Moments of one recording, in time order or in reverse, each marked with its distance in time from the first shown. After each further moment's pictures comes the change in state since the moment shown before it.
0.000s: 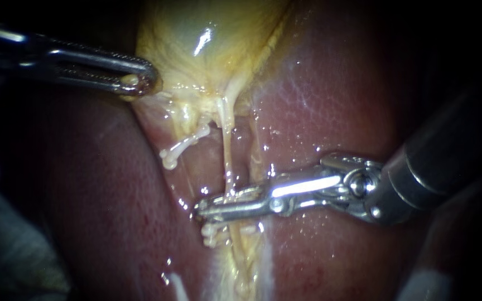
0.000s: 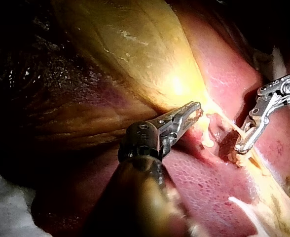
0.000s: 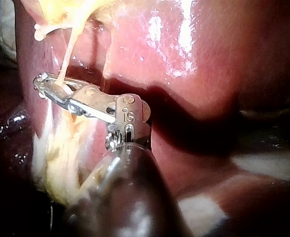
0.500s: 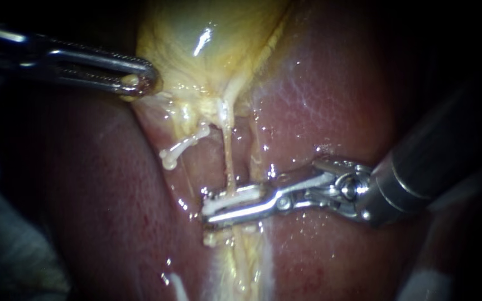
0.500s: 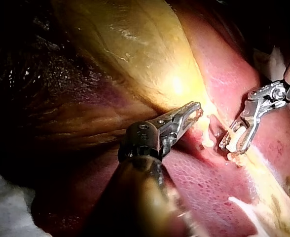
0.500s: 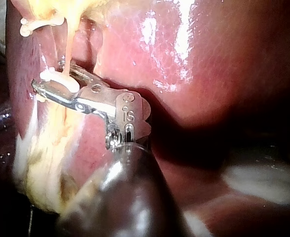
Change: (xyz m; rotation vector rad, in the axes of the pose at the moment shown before) right arm 0.000 0.005 -0.001 -0.122 0.015 -0.180; left arm 0.000 0.000 0.000 0.000 0.000 0.000
